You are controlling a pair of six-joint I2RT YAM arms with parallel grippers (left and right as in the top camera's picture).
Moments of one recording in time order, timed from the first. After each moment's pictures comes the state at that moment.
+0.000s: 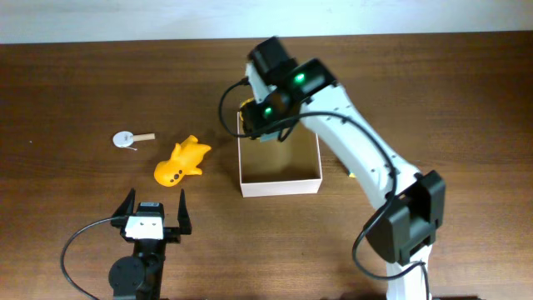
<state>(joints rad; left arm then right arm) 0.01 0.01 0.01 -0.08 0.03 0.08 0.58 2.09 2.06 -1.17 -0.16 0.23</state>
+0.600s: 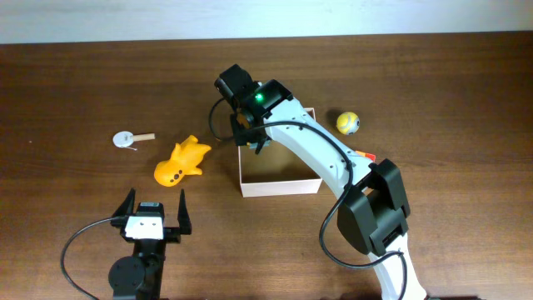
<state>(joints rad) 0.01 0.01 0.01 -0.08 0.03 0.08 0.67 2.24 2.06 -1.09 0.12 0.46</state>
